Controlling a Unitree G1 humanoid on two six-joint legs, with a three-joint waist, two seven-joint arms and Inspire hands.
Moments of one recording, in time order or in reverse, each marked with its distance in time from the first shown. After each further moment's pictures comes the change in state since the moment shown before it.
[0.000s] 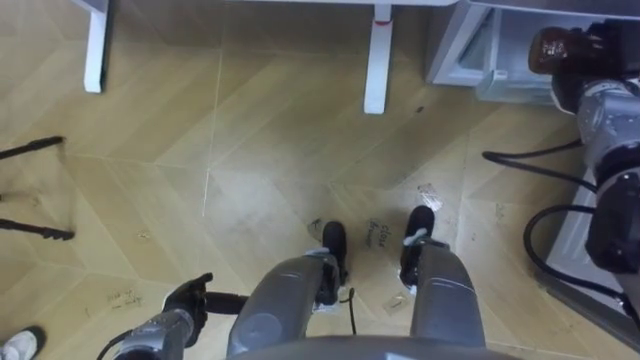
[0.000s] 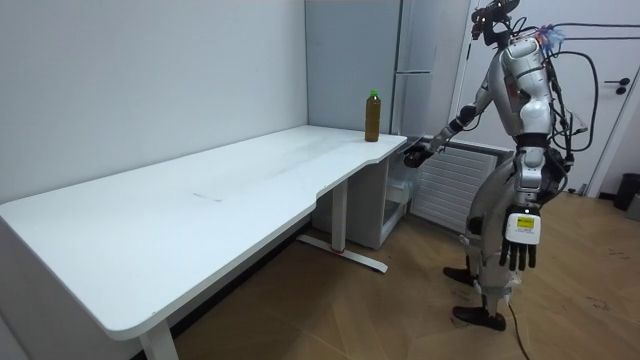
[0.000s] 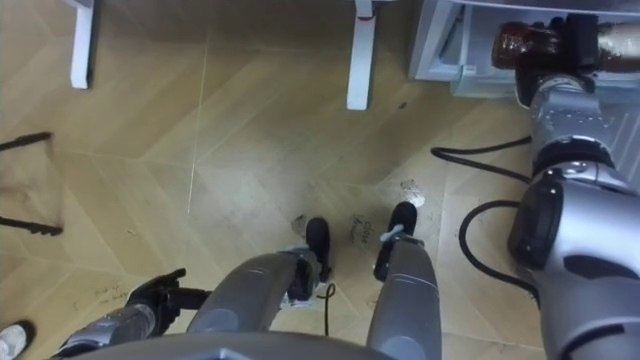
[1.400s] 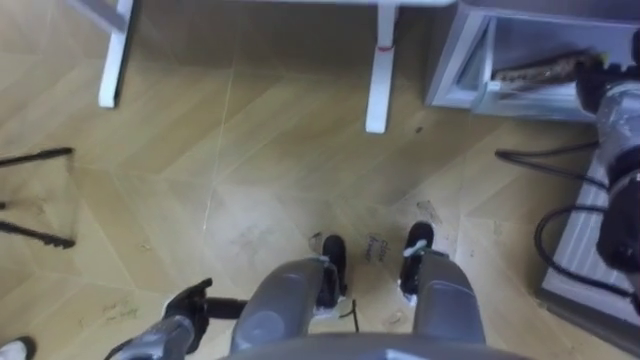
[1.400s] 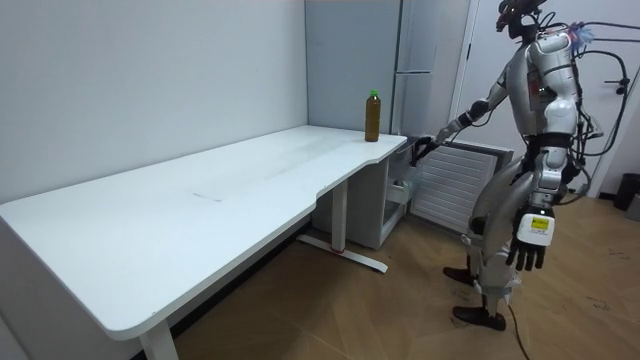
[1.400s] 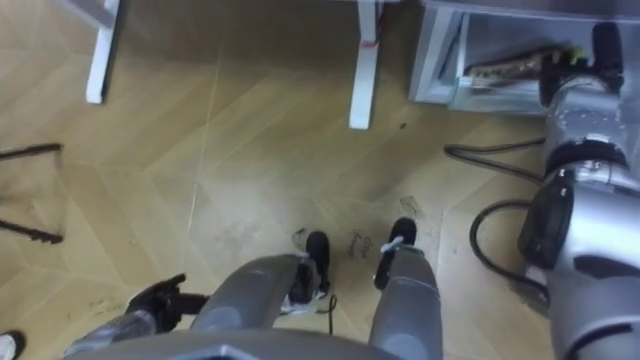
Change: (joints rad) left arm 0.028 0.002 -0.027 0.002 -0.052 -0.030 0.001; right arm 0.039 -0.034 0.014 0.001 0.001 -0.042 0.019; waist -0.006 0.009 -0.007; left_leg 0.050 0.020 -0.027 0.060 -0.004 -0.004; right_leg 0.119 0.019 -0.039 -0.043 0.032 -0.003
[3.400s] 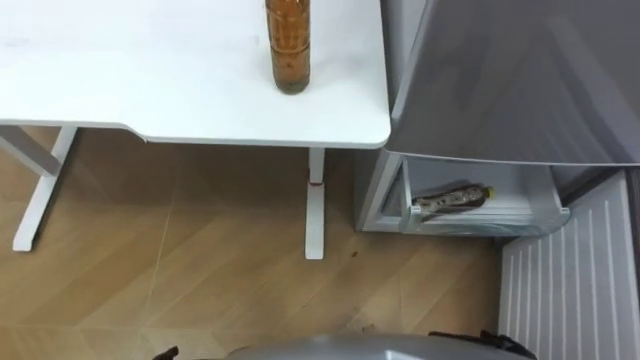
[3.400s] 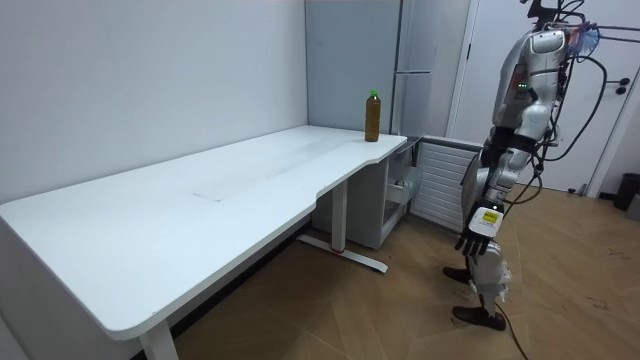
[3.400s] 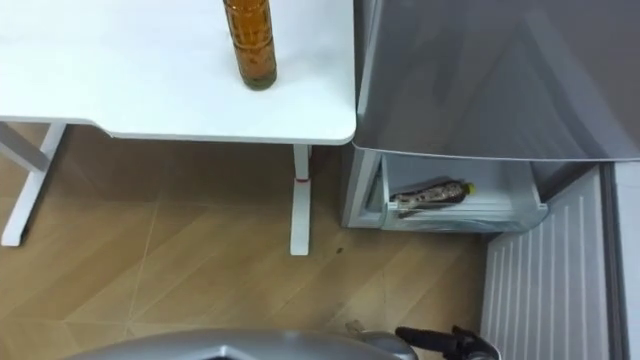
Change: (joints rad) left arm 0.198 -0.026 0.241 -0.038 0.093 0.034 0.072; right arm 0.783 0.237 0.271 0.079 -1.213 0.115 0.239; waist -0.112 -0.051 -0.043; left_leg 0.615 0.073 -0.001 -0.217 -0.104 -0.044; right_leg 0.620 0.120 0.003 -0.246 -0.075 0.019
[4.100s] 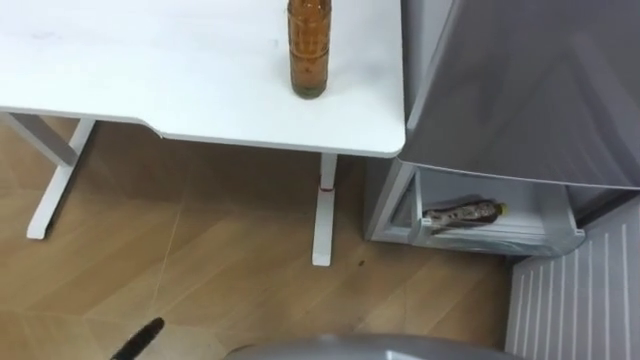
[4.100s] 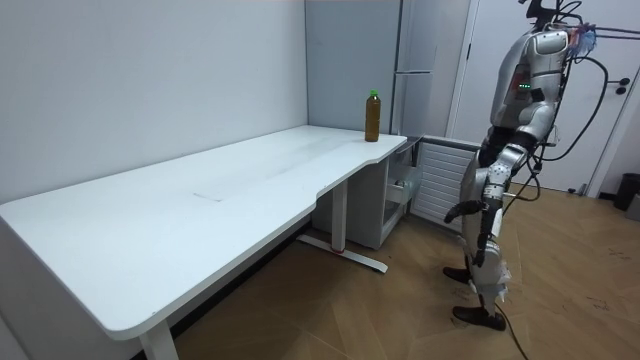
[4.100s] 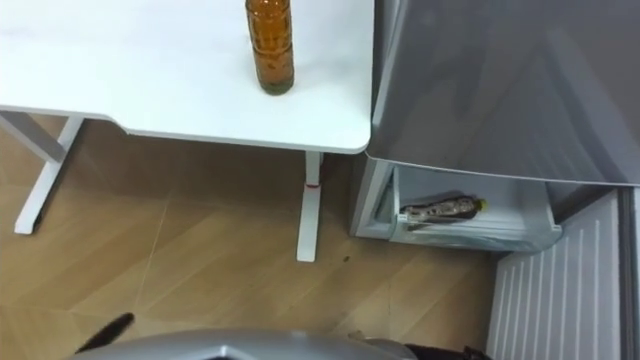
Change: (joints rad) left arm -0.006 -0.031 0.348 -0.304 -0.741 -0.057 0.424; right arm 0.060 0.016 -0.056 -0.054 -0.050 0.020 -0.105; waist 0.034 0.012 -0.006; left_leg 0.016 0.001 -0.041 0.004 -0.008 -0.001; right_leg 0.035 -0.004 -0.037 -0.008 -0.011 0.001
